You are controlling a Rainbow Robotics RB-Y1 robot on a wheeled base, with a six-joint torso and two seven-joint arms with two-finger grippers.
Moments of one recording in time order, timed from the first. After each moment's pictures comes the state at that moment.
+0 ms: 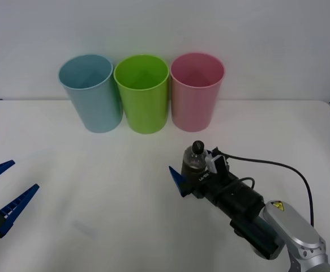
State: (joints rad) right arm -0.09 -0.29 0.37 -1.40 1.05 -0.33 0.30; left arm 0.35 0.40 0.52 -1.66 -0.96 -1.22 0.00
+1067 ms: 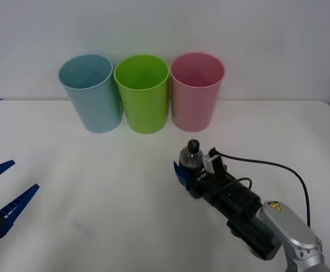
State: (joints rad) right arm -0.09 -0.28 0.37 -1.40 1.06 -0.32 0.30; left arm 0.35 0.40 0.52 -1.66 -0.96 -1.22 0.00
